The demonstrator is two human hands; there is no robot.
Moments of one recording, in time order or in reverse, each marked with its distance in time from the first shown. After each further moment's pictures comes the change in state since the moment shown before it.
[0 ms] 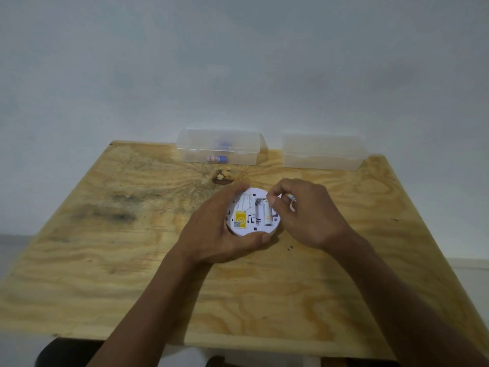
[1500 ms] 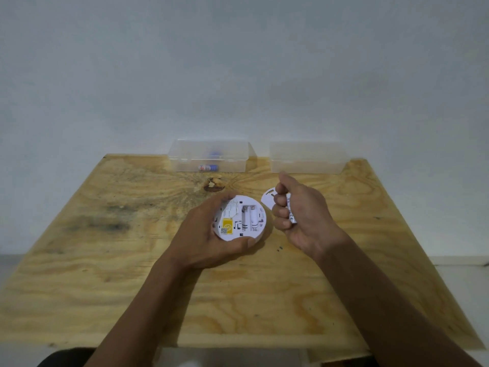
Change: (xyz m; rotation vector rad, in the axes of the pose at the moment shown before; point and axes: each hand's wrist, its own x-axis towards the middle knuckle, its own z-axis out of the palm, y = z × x) left_hand -0.006 0.005 -0.008 -0.008 0.012 0.001; right_hand -0.003 -0.020 -0.008 1.216 0.136 0.670
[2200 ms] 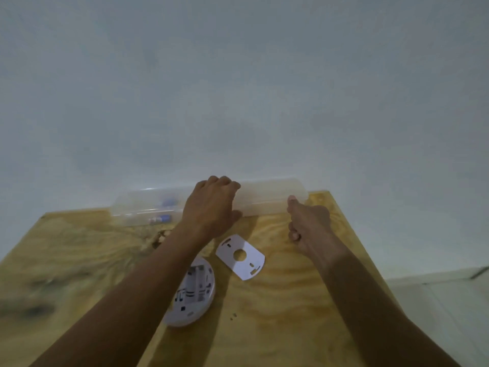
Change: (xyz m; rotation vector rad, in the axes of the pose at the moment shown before) left_hand 0.167 0.075 0.051 0.832 -0.118 0.164; right_hand 0.102 -0.050 -0.082 -0.135 0.460 -0.108
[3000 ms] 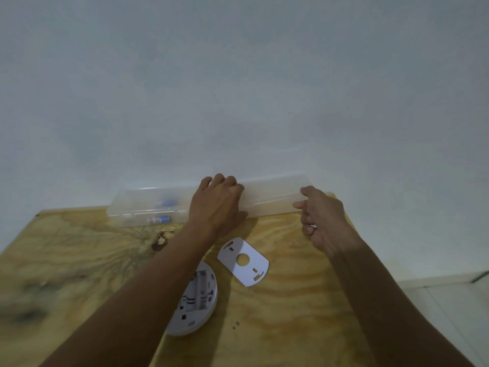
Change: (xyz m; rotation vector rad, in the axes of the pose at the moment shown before) left_hand 0.016 -0.008 0.024 0.088 0.040 0.014; right_hand 0.012 -0.022 -0.008 0.019 -0.072 0.072
